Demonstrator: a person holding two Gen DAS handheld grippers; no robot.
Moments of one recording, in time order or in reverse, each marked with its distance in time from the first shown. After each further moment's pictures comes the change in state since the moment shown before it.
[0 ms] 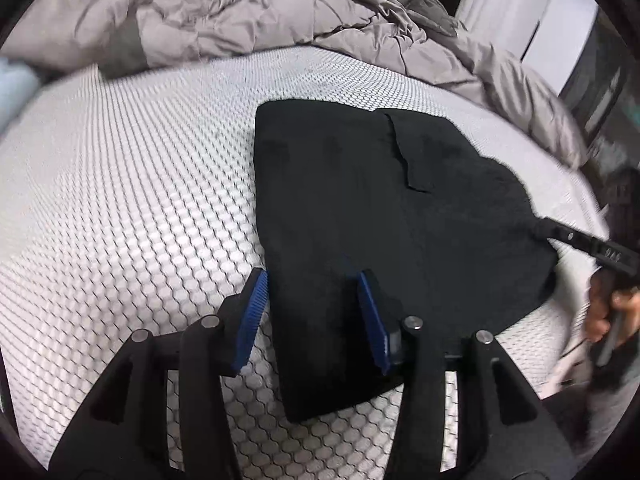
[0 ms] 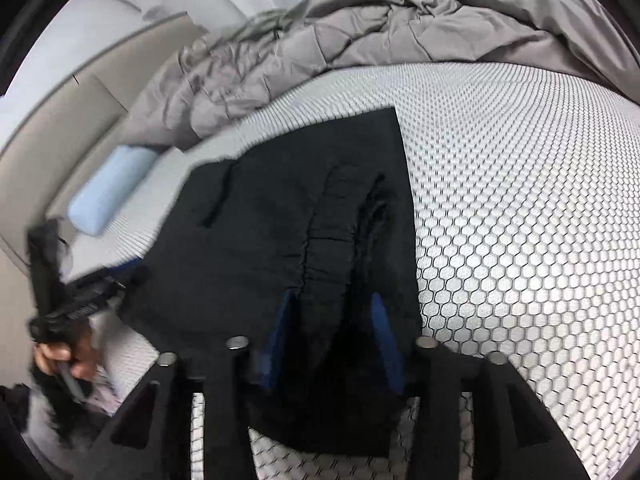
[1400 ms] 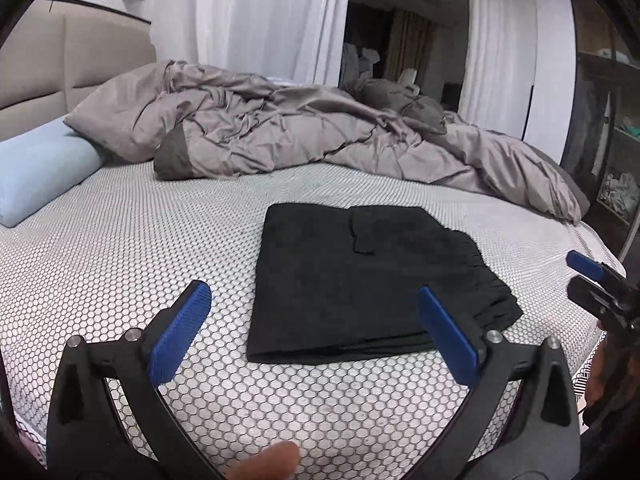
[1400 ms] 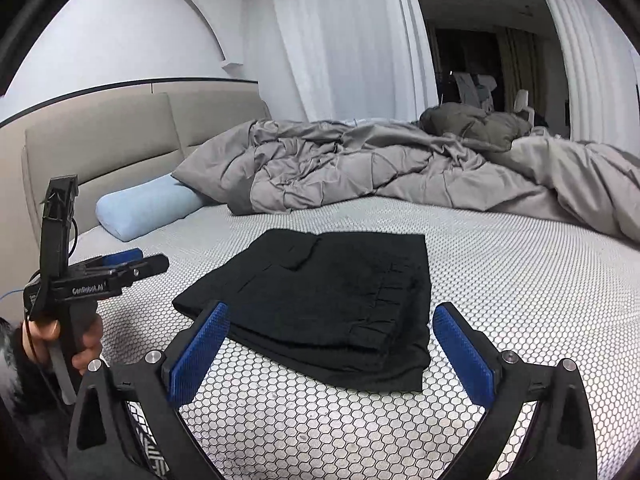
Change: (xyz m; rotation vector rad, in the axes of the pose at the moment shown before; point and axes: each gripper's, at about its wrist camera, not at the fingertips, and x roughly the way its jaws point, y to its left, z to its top) left arm -0.098 -0.072 -0.060 0.062 -0.474 0.163; right arm -0.085 0.080 -0.073 -0.314 -0.433 -0.054
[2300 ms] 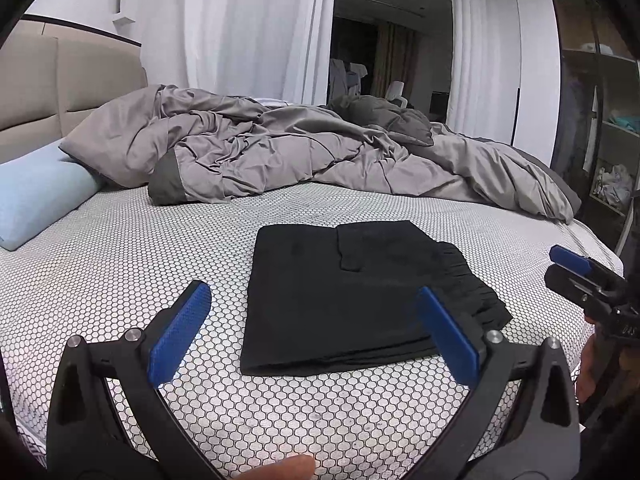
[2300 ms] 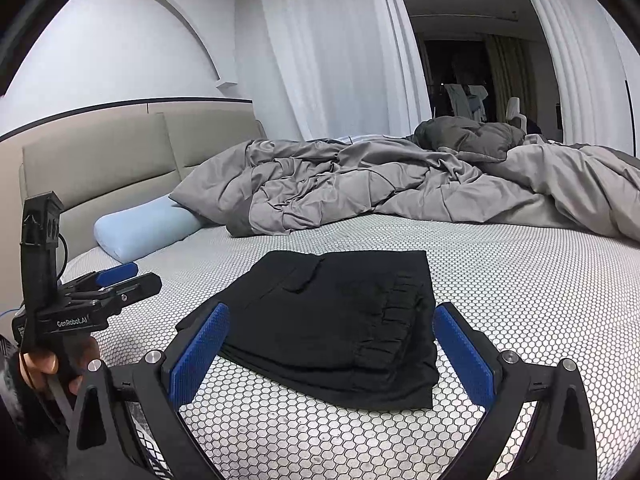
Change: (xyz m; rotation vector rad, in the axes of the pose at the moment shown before) left arm -0.016 -0.004 0.005 0.041 -0.056 -0.021; right arm 0.002 0.005 0.005 0.036 -0.055 -0.005
